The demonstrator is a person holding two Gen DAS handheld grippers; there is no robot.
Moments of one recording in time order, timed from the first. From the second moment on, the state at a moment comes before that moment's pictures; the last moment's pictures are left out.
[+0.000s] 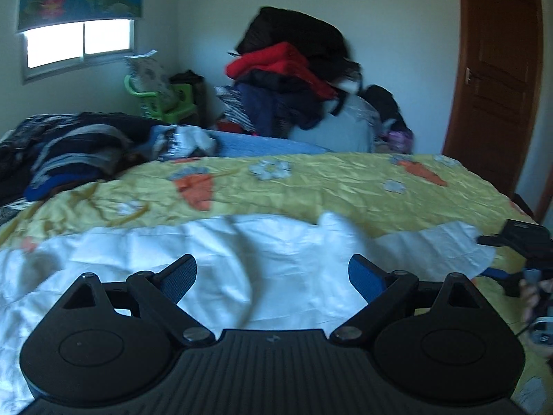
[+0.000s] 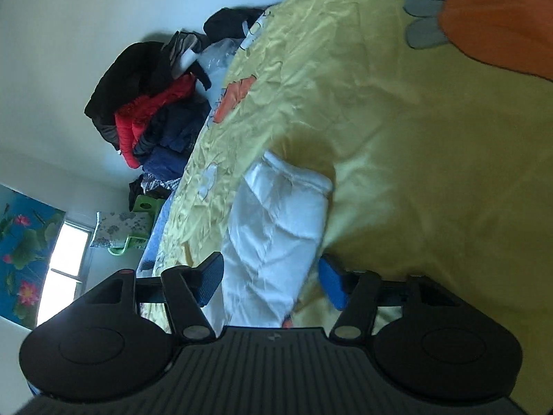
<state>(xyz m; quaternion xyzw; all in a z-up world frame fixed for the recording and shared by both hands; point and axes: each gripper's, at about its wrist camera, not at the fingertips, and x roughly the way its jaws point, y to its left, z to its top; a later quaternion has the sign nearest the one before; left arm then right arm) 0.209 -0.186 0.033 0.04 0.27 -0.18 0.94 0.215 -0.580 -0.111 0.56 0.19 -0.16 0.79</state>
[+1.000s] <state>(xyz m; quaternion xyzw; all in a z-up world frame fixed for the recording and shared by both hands) 0.316 -0.321 -0.002 -0.07 0.48 -0.30 0.82 0.239 -0.400 -0.072 0.10 0.14 -0.01 0.98</state>
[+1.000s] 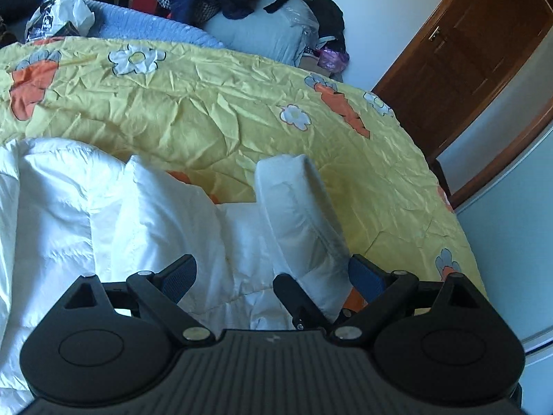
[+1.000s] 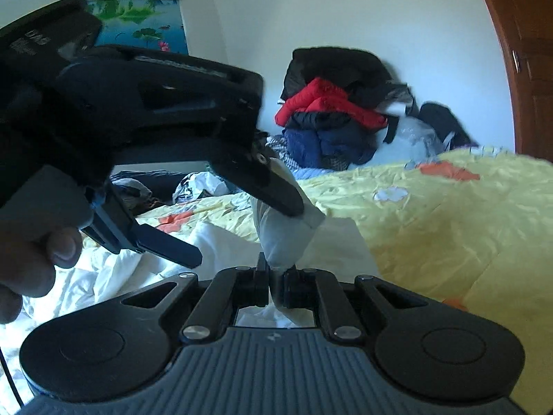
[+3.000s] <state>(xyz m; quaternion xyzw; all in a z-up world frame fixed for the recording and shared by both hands) 0.344 -0.012 0.017 -0.05 0.45 0.07 0.89 0.219 -0.364 -0.075 0.03 0.09 0.08 0.99</state>
